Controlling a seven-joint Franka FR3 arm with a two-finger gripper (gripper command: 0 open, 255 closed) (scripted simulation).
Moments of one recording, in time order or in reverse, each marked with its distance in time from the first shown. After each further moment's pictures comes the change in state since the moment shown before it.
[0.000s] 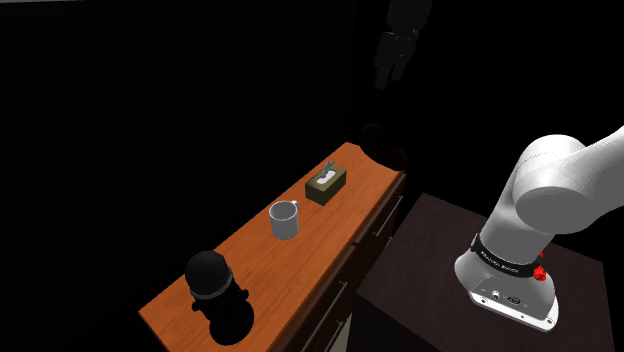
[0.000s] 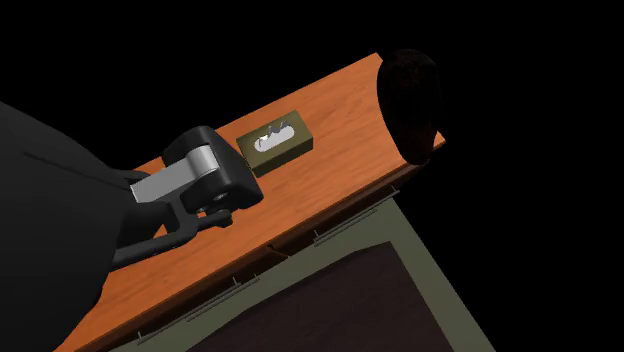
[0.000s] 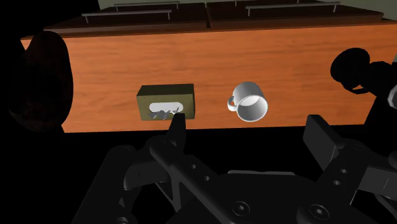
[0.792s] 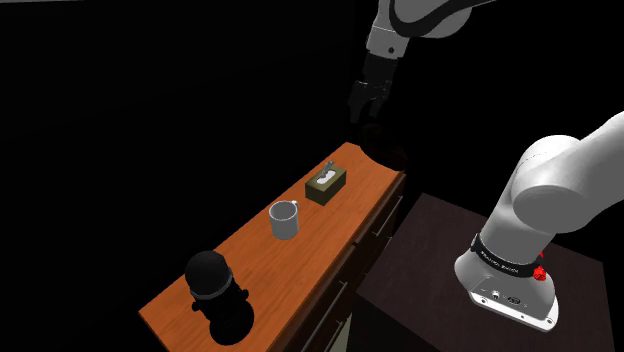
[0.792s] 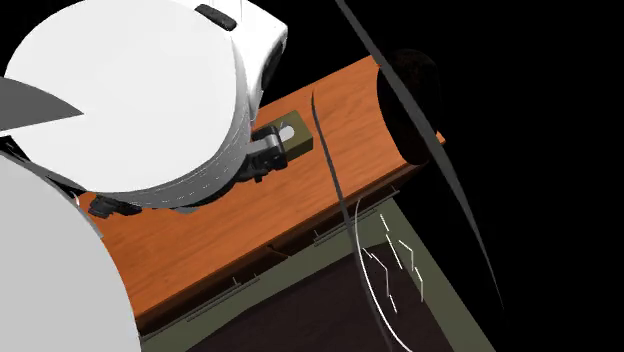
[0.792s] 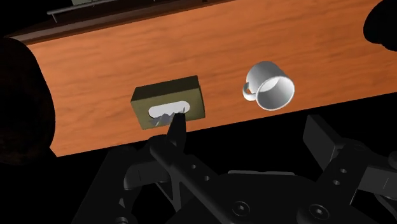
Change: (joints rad) arm -0.038 0.165 -0.058 -0.190 0.055 0.389 0.012
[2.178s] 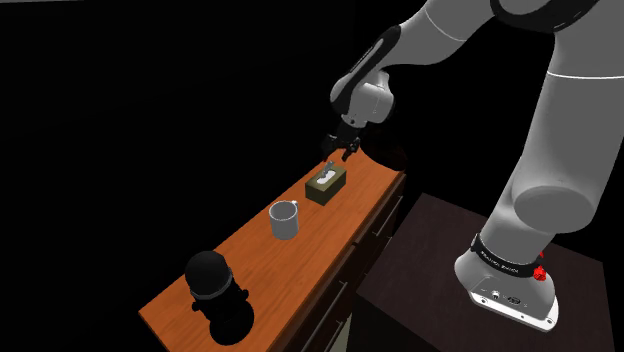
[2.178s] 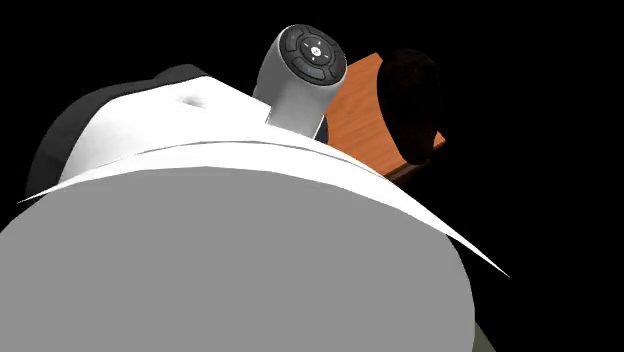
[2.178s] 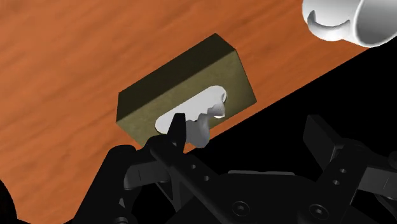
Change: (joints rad) arm 0.021 0.750 -0.121 0.121 0.599 0.630 -0.368
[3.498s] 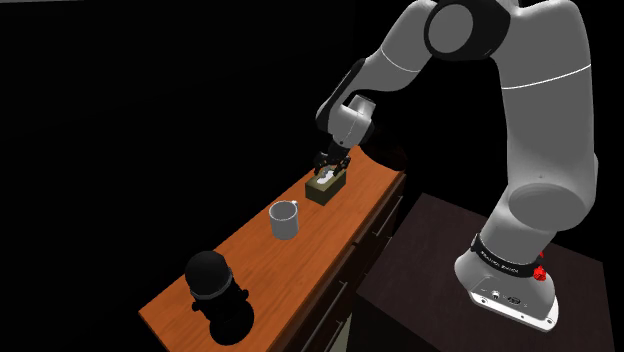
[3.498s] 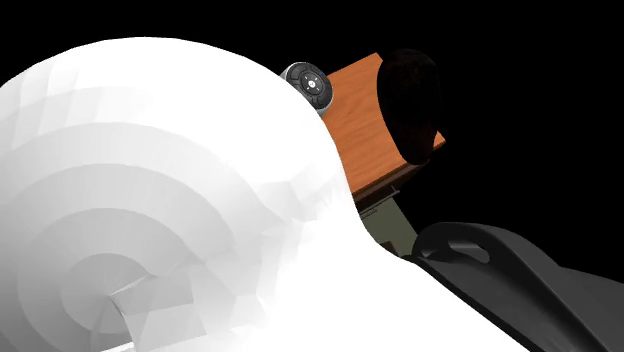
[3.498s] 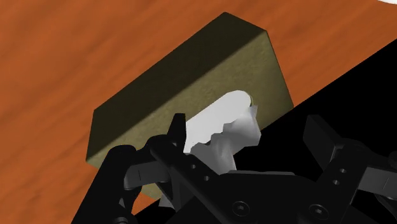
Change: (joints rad) arm -0.084 0.314 0.110 0.202 0.300 0.093 -0.203
